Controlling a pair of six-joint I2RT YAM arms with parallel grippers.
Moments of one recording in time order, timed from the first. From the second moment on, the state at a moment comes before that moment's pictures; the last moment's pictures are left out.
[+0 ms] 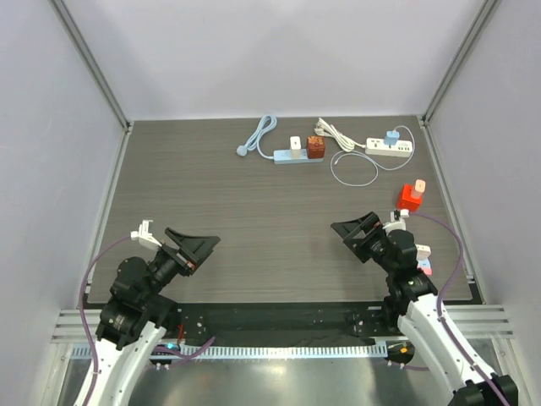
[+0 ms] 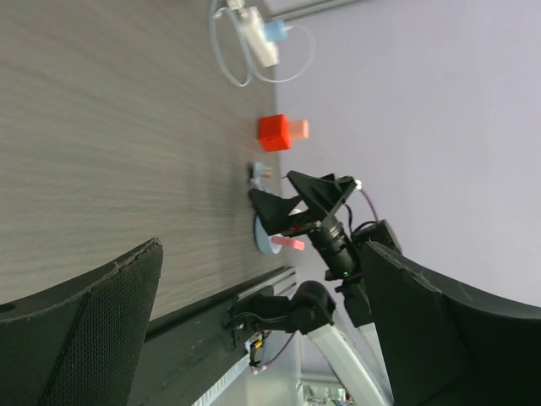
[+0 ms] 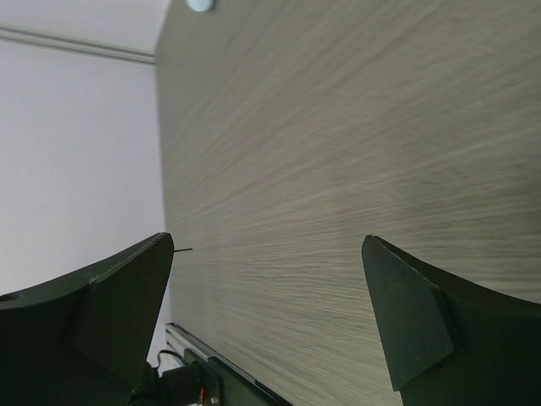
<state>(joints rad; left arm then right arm) -0.38 0.01 0.40 -0.48 0.23 -1.21 0.23 0.45 0.14 -0.01 -0.23 1.09</state>
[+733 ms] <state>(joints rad) -0.38 0.01 0.22 -0.48 0.28 -1.30 0.23 0.66 0.21 0.07 -0.09 1.00</state>
